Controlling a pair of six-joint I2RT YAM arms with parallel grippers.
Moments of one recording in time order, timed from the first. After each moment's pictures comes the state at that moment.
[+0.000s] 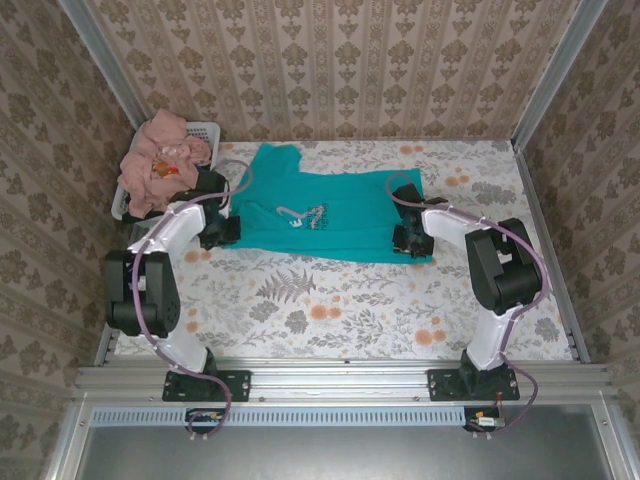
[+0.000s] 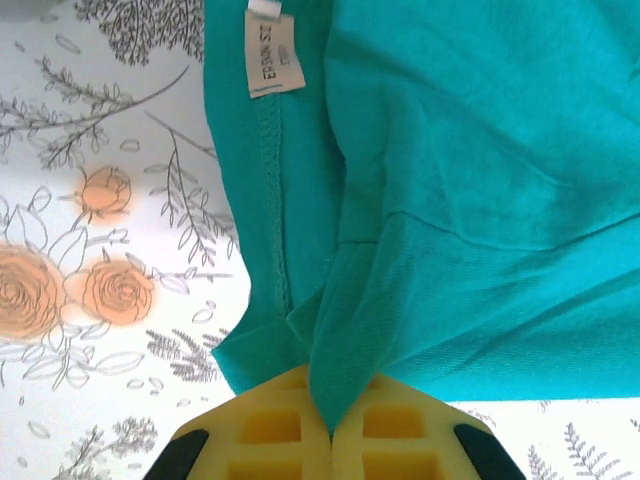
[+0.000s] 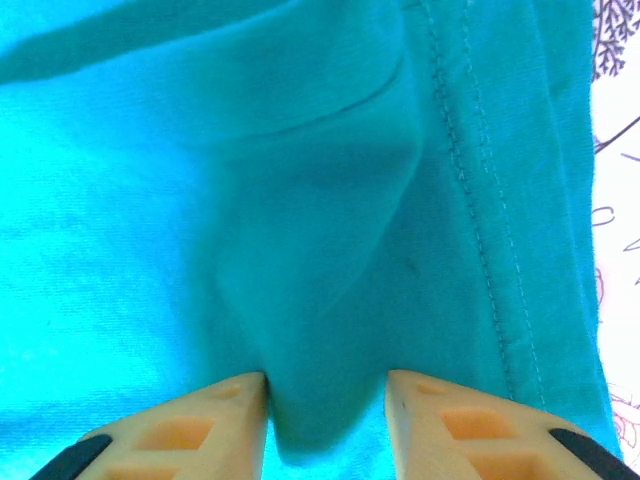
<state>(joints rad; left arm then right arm) -0.14 1.64 1.18 -0.82 0.01 -0.20 0.28 1.86 1.17 -0.68 0.10 0.54</state>
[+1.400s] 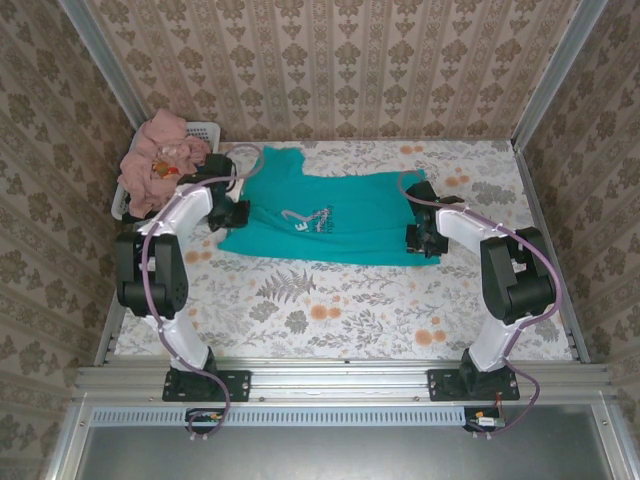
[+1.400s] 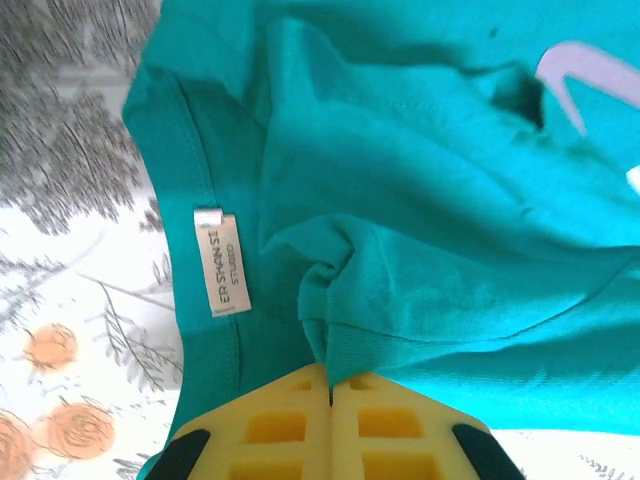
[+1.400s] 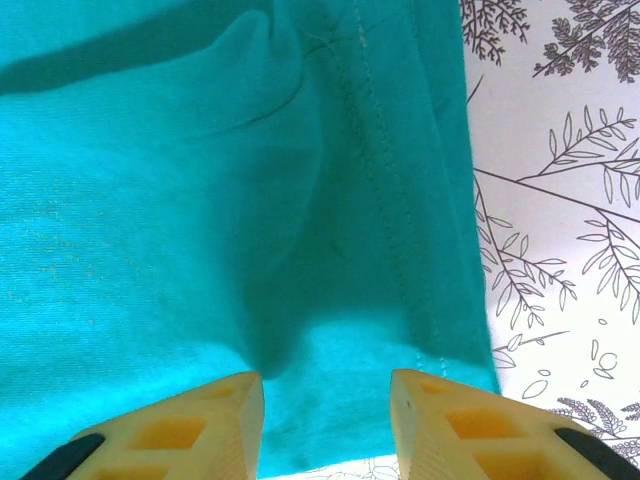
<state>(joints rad) -0.17 1.81 1.41 -0.83 0.08 -0.06 0.23 1.76 1.13 -0.74 0.15 0.42</state>
